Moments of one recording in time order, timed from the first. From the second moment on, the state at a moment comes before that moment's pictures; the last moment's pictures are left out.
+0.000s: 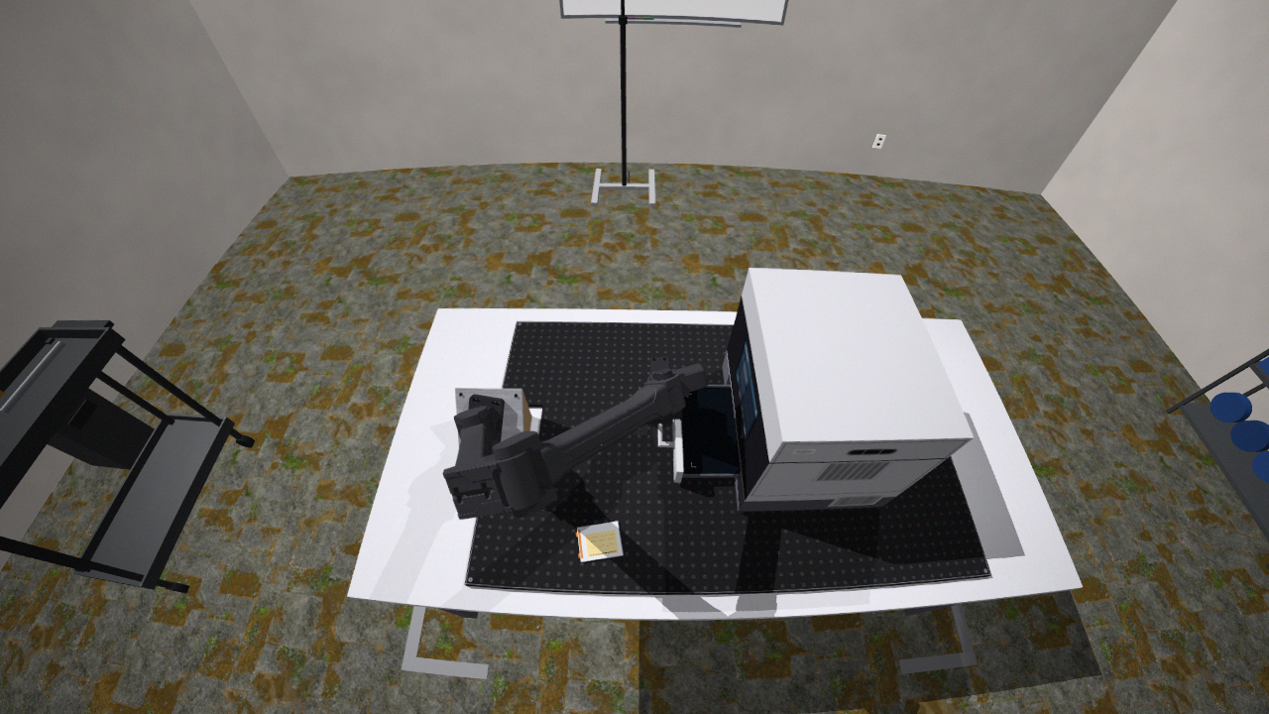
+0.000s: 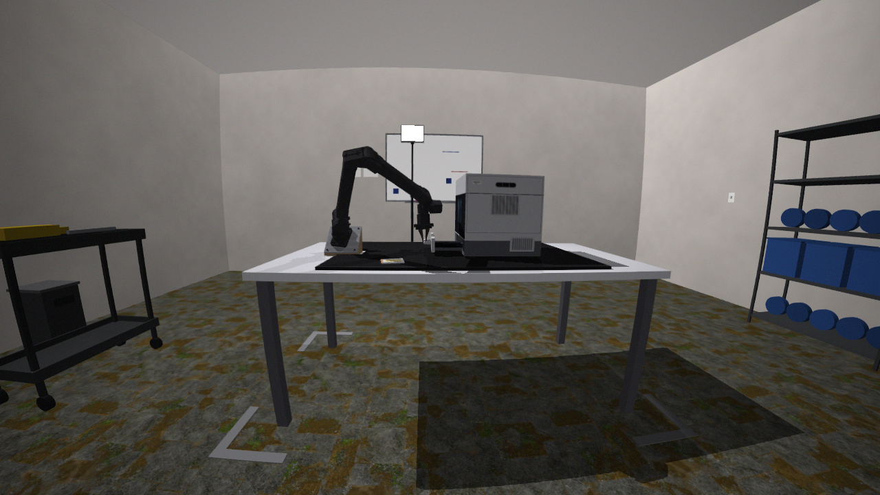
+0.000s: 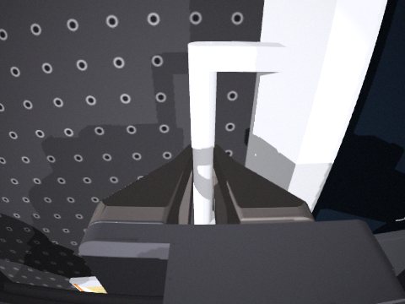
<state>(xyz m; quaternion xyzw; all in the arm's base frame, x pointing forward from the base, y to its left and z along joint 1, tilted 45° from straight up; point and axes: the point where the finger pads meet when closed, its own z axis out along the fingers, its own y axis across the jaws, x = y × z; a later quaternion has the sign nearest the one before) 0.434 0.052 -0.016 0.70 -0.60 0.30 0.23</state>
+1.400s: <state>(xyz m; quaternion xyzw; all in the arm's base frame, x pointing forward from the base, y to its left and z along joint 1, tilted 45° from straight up) 0.422 0.050 -0.017 0.70 -0.60 0.30 0.23</state>
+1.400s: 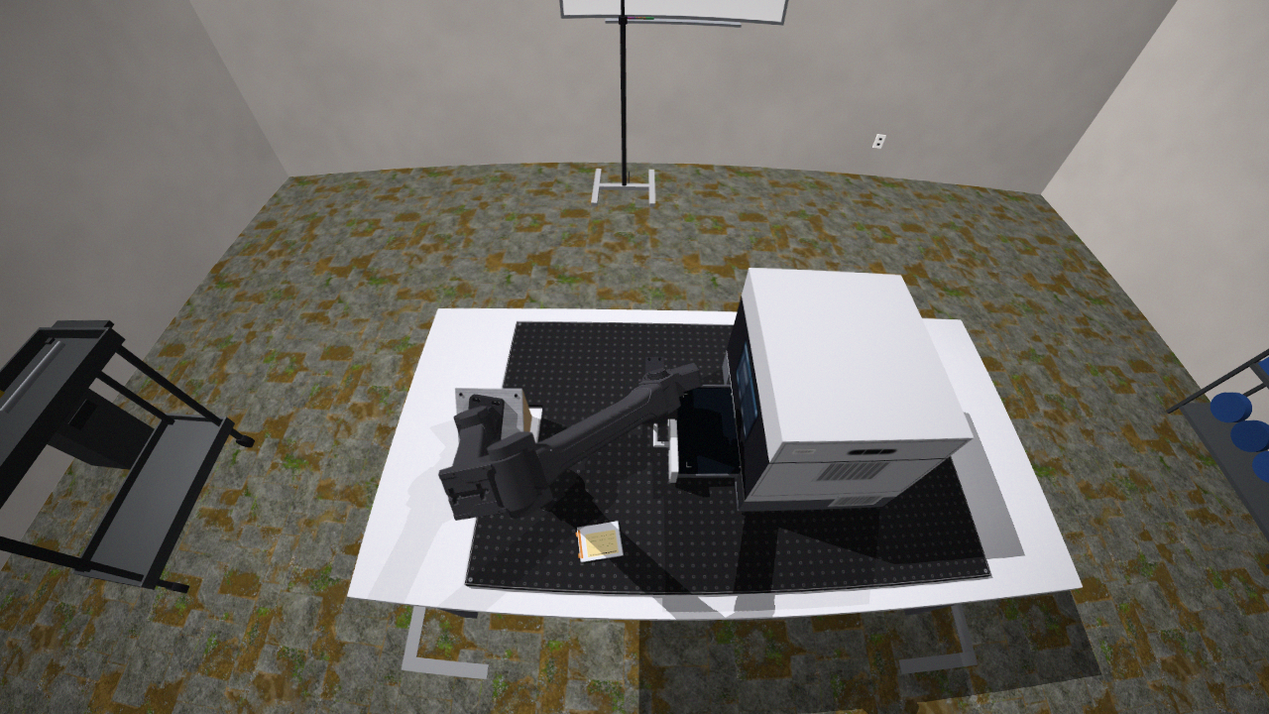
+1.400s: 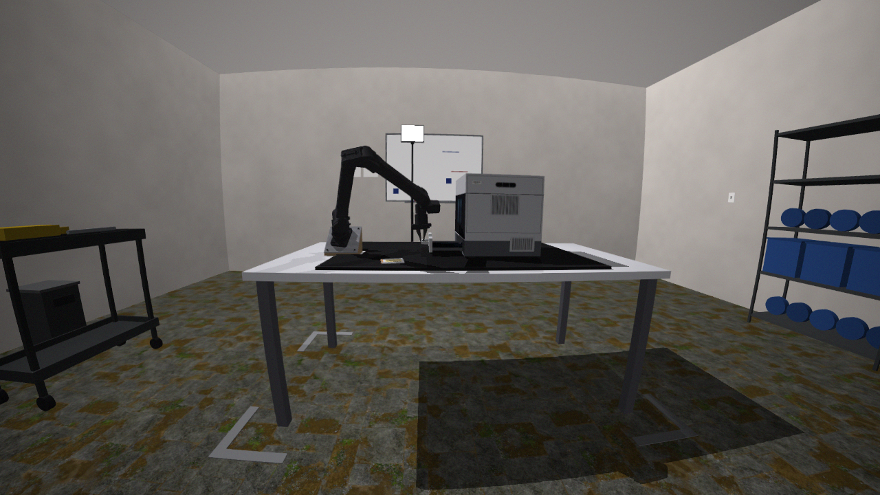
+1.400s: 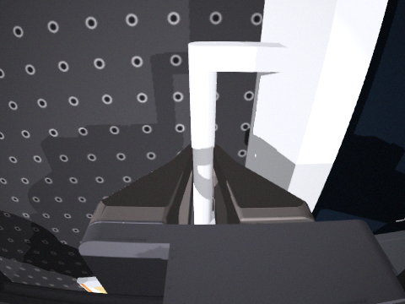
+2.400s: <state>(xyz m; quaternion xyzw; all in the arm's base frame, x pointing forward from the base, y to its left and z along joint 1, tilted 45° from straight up) 0.392 0.046 -0.017 0.70 -0.61 0.29 0.25</state>
